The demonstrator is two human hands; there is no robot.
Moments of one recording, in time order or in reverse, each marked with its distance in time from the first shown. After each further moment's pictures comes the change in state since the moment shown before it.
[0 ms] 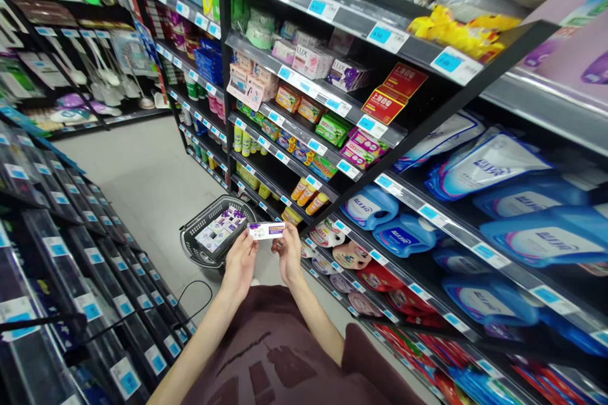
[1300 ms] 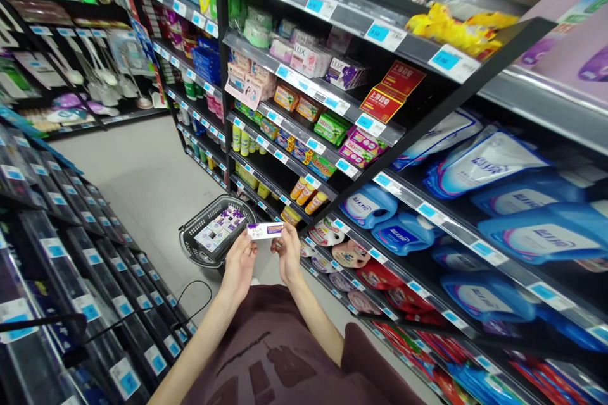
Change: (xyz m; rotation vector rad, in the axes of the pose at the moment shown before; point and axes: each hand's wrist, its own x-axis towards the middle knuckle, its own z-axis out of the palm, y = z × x) left_hand -0.001 0.000 0.001 -0.022 0.044 -0.060; right_hand -0.002 -0.002 0.000 -0.023 0.010 0.007
